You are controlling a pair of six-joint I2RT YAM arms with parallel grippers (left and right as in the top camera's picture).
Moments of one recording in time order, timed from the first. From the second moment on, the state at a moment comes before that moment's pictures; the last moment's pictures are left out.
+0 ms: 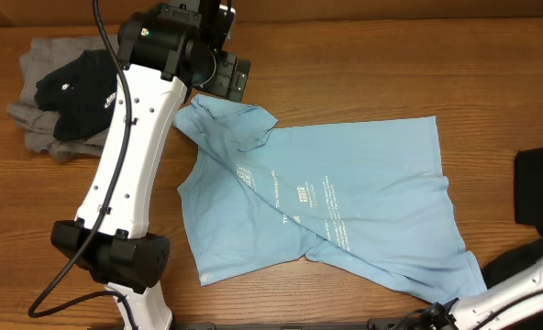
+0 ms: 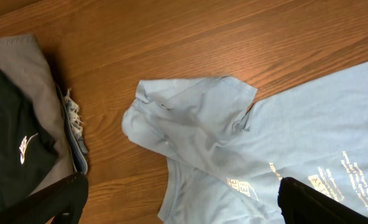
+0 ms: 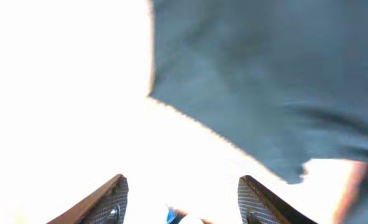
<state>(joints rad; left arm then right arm) -0.30 1.94 2.24 -1.39 -0.09 0.00 -0.88 2.18 2.00 -1.34 -0.39 0.35</state>
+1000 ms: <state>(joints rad) -0.30 1.94 2.23 -1.48 -0.09 0.00 -0.24 2.38 1.98 -1.10 -0.13 0.22</state>
